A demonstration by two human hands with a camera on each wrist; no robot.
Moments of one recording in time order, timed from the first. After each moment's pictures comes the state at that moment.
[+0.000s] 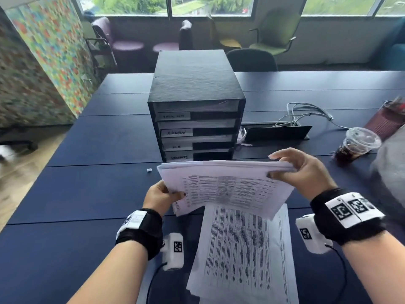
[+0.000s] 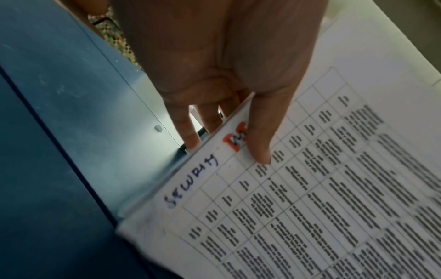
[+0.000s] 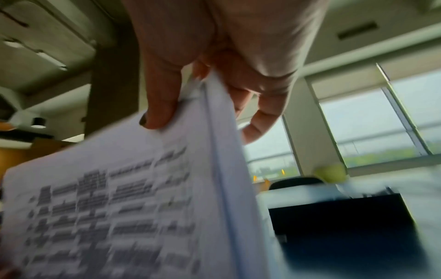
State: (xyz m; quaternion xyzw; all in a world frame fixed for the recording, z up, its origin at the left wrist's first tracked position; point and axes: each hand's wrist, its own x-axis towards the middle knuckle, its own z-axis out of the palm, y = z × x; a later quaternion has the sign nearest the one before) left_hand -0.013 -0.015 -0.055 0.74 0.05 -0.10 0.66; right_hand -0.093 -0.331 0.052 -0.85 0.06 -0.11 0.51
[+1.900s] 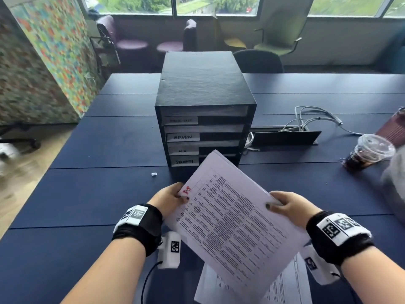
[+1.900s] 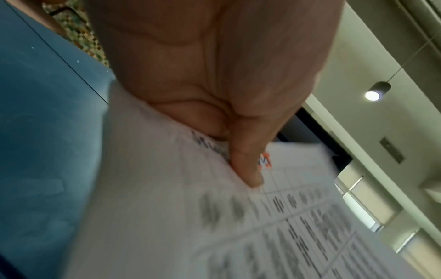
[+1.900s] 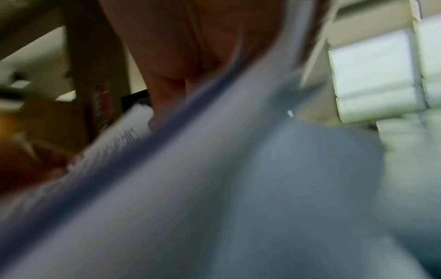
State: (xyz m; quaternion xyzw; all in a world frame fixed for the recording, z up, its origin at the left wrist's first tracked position) left_hand 0.018 -0.004 -0.052 0.86 -0.05 -0.25 0.45; right_hand -0.082 -0.327 -0.018 -0.89 0.09 0.16 0.43
